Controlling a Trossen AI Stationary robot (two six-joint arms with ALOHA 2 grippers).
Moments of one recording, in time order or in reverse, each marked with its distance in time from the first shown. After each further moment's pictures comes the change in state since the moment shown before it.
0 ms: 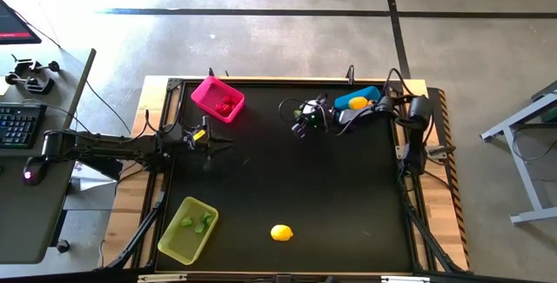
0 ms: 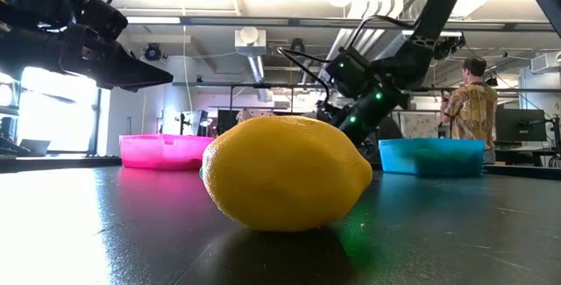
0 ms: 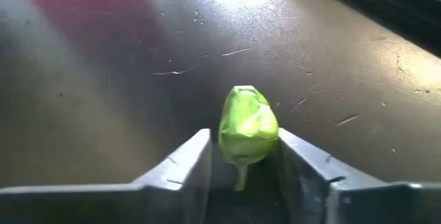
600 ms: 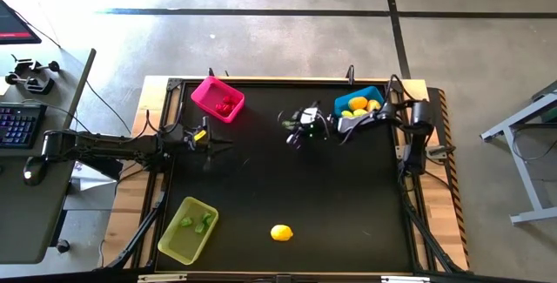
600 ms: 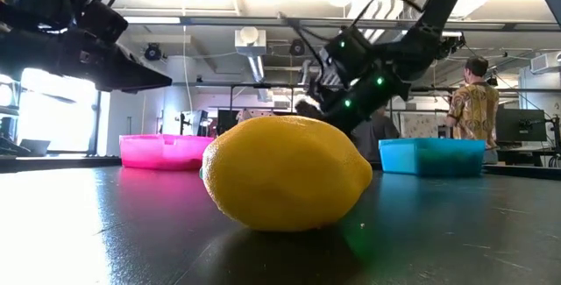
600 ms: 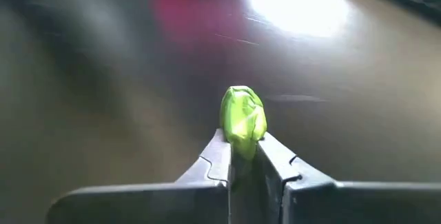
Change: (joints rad) left arm 0.000 0.000 0.000 -0.024 0.001 0.016; right arm 0.110 -0.035 0.000 0.072 -0.089 0.000
